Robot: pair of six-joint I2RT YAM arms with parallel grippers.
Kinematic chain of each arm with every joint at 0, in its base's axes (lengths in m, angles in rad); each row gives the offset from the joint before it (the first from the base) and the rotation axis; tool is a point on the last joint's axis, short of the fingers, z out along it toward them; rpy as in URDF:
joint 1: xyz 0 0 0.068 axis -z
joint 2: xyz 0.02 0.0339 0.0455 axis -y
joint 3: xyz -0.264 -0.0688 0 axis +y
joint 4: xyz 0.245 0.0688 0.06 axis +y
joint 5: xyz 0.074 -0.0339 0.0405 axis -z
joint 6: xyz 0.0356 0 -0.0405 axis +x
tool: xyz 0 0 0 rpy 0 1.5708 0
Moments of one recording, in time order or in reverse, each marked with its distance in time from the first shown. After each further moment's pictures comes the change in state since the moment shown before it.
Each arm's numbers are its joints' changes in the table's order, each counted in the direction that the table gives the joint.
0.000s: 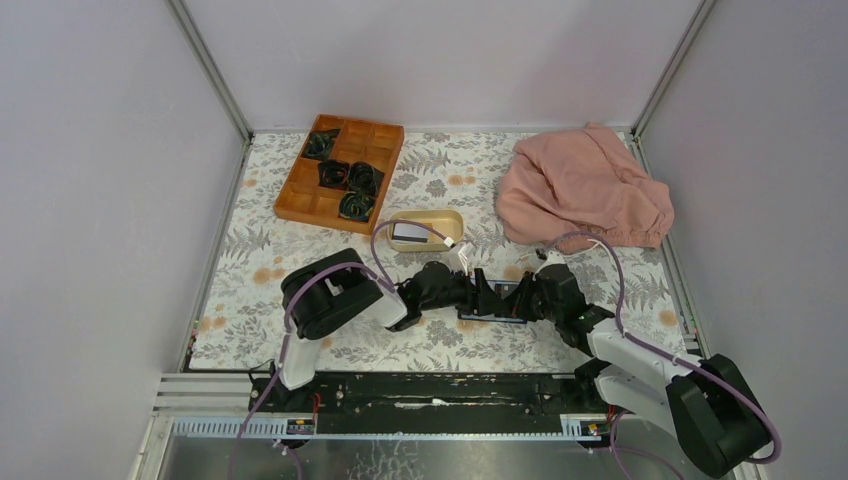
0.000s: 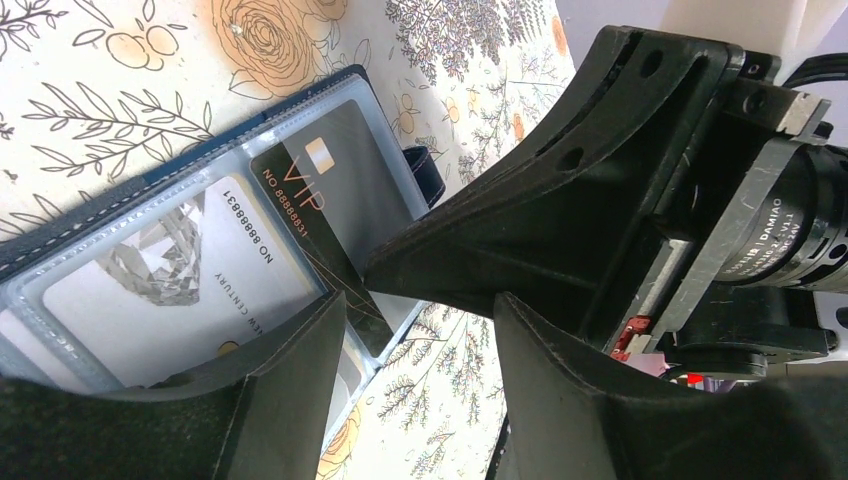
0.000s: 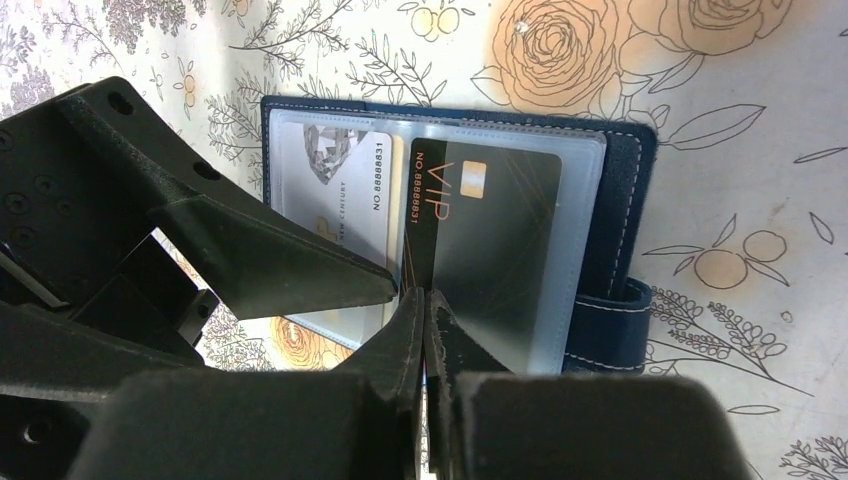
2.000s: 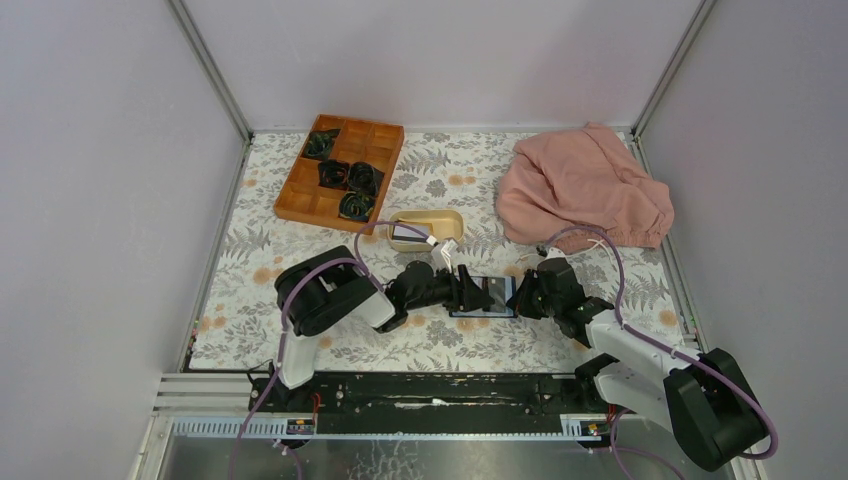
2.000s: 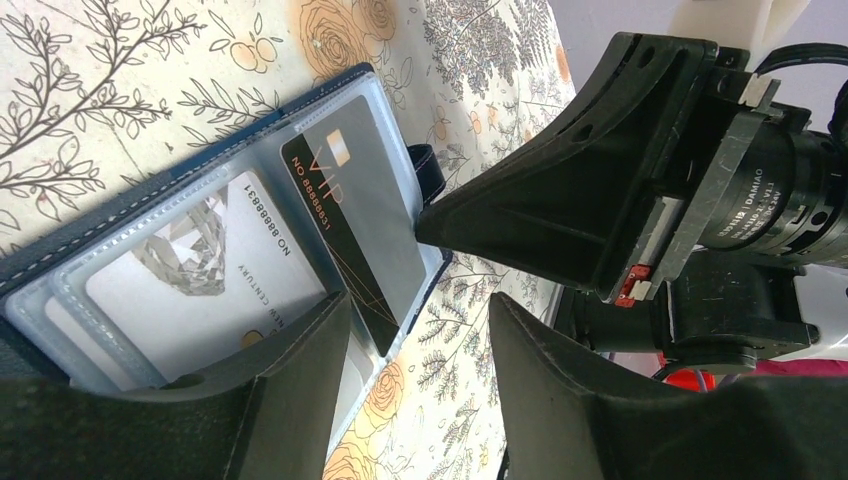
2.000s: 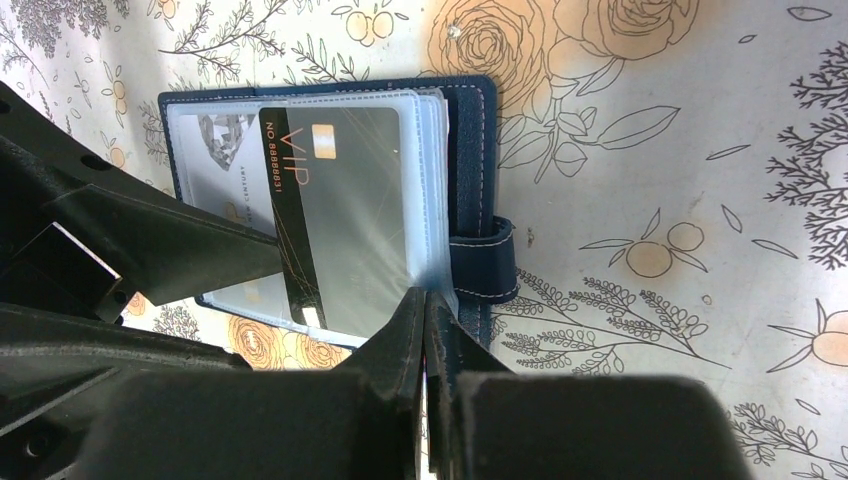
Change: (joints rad) left arm -0.064 0.020 0.104 -0.109 0.014 -0.015; right arm 0.023 -0.042 -0.068 0.126 0.032 -0.047
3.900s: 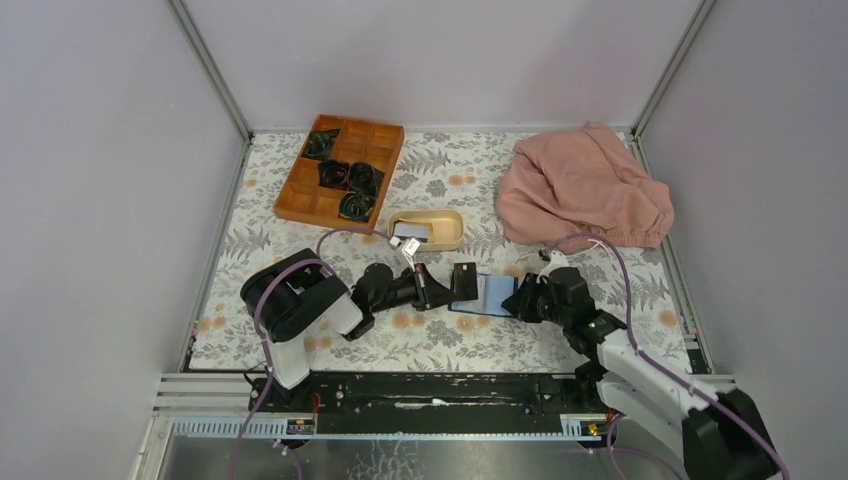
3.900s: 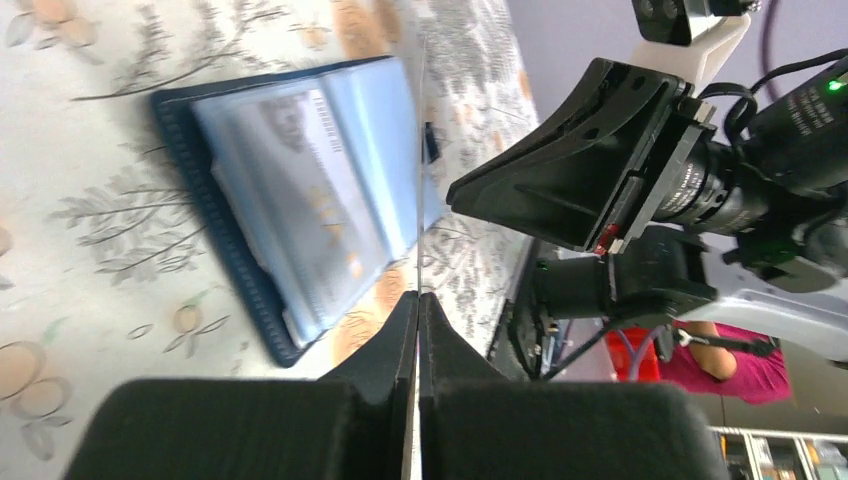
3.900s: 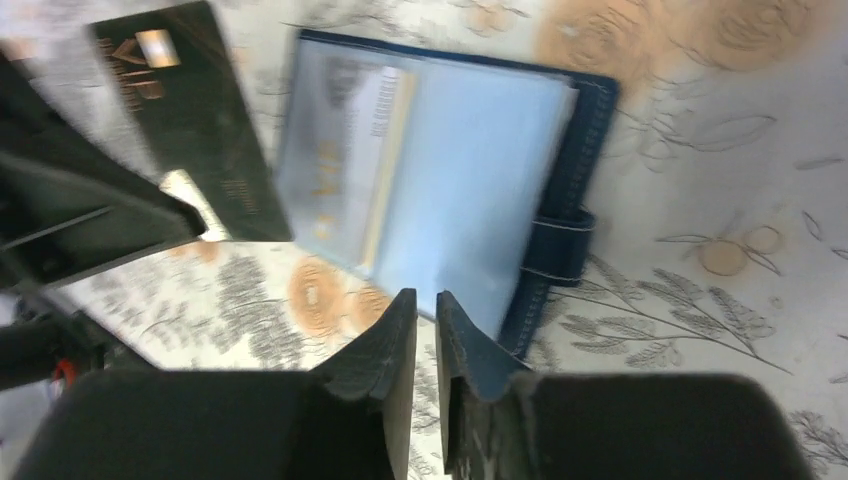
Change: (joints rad) left arm -0.146 0.155 0.249 -0.135 0.098 -0.052; right arm 0.001 0.124 0.051 -0.022 -0.077 -0.033
